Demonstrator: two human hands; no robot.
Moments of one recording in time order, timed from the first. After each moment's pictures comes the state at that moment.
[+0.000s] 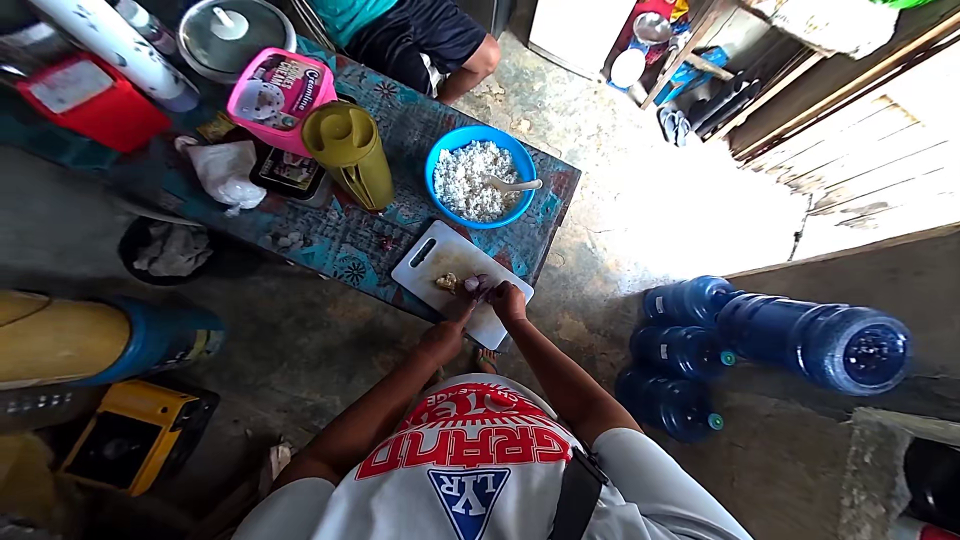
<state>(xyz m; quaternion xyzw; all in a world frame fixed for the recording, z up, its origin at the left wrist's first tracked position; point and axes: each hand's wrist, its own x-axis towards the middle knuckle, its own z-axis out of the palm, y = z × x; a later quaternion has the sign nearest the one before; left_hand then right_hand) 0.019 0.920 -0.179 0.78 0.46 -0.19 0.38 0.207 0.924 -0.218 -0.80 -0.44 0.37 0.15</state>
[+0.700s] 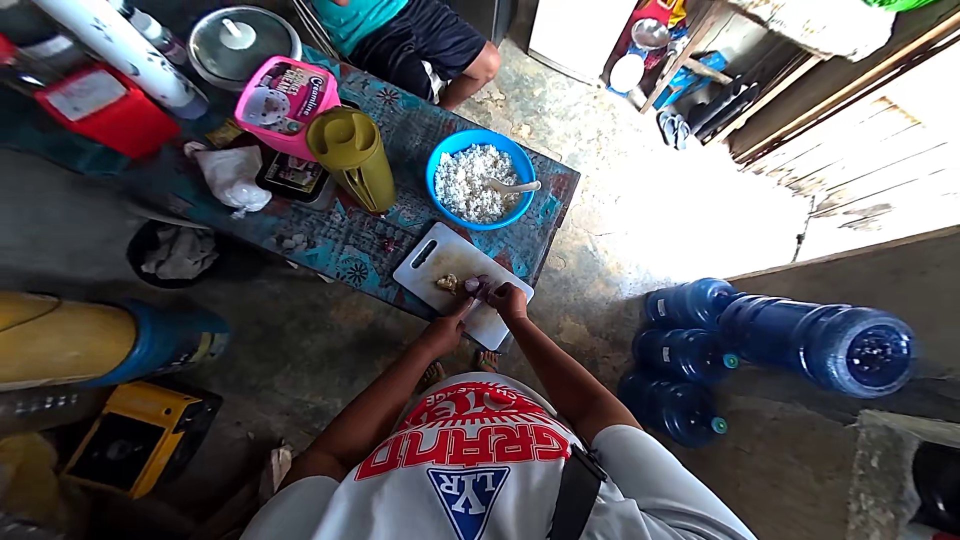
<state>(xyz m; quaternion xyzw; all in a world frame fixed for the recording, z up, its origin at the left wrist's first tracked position) 0.014 0.934 -0.193 0.74 0.47 -0.14 0.46 0.213 0.923 -0.220 -0.80 -0.41 0.40 0.17</state>
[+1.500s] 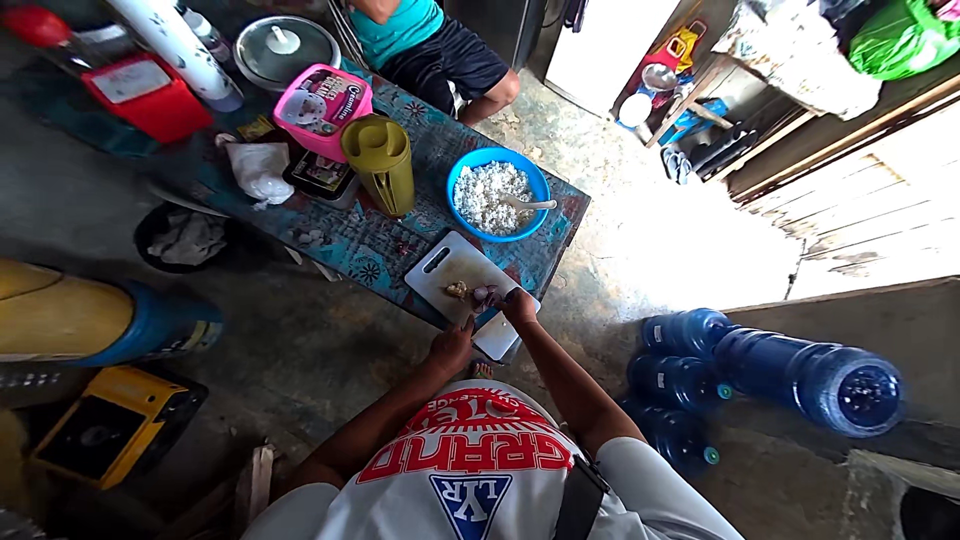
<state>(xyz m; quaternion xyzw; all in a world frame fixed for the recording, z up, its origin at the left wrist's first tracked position) 0.020 0.904 -0.170 0.77 0.52 -0.18 0.33 0.212 0.939 -0.199 -0.81 -0.44 0.39 0.09</state>
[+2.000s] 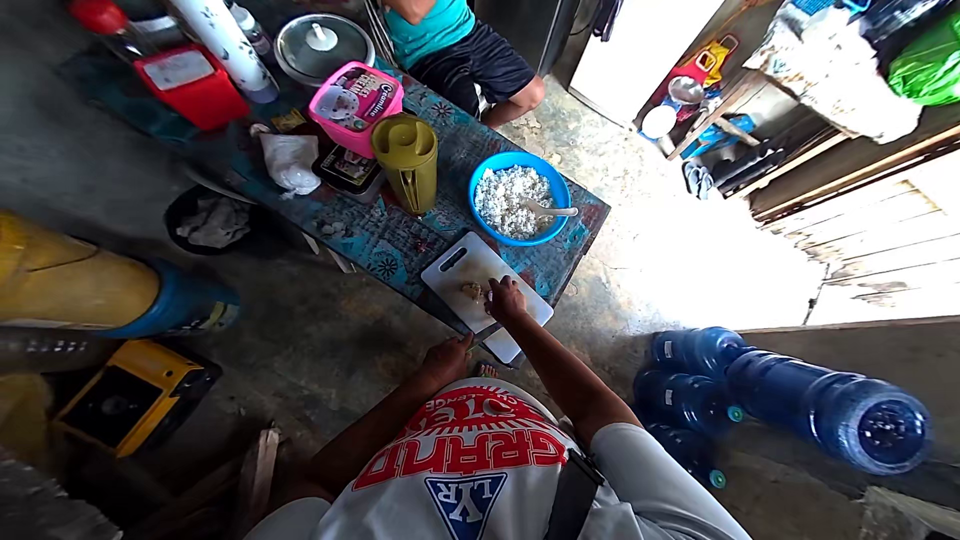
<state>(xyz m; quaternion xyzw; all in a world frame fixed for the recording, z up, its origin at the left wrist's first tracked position) -0.023 0.889 -0.171 0.76 0.50 -0.19 0.37 0.160 0.974 -0.197 -0.73 -0.62 0.29 -0.04</state>
